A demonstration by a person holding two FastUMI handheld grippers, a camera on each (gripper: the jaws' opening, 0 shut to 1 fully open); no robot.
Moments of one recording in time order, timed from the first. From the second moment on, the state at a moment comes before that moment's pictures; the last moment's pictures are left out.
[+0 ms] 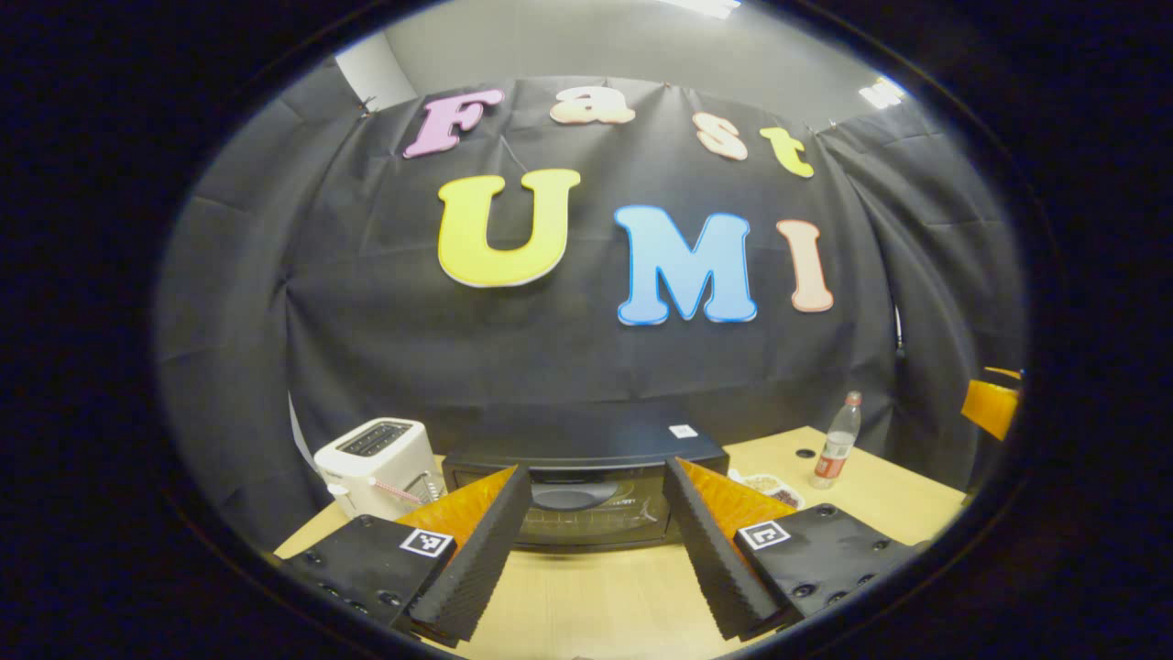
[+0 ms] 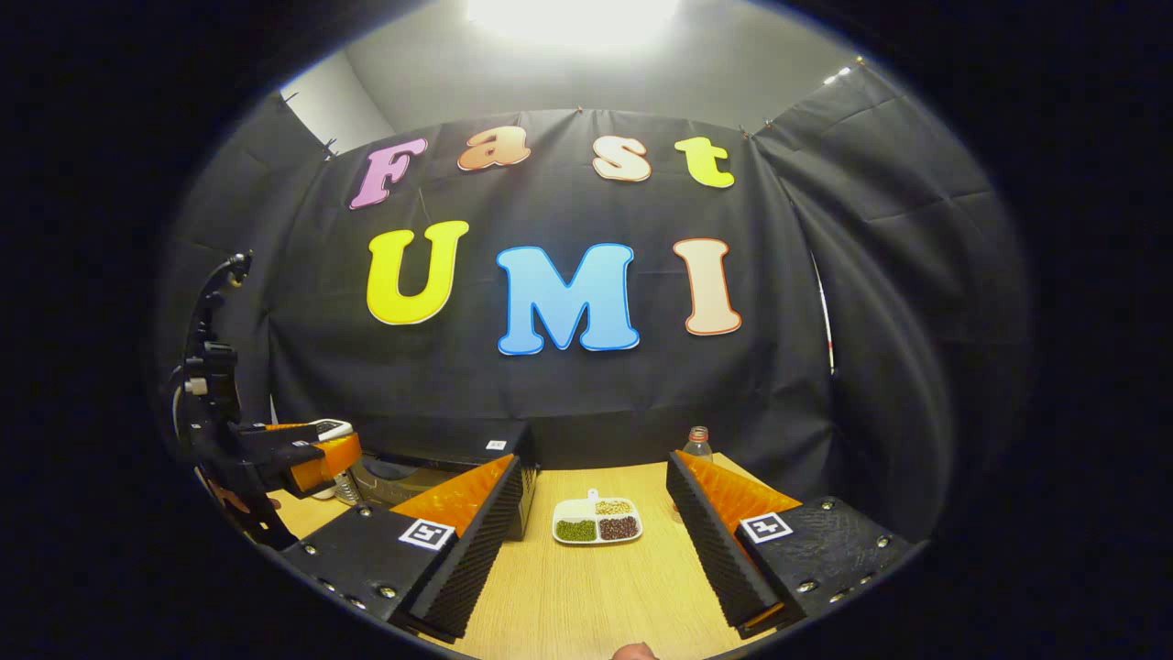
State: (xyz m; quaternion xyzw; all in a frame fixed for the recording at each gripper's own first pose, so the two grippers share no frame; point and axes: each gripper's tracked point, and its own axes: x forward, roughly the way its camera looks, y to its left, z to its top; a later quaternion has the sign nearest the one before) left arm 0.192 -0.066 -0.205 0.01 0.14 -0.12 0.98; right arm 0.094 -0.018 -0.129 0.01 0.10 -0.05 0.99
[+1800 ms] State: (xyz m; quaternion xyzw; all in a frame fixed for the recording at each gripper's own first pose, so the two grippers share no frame) left arm -0.030 -0.012 -0.067 0.01 0.07 -0.07 0.99; right arm -0.021 -0.010 -0.051 0.01 0.04 0.01 1.00
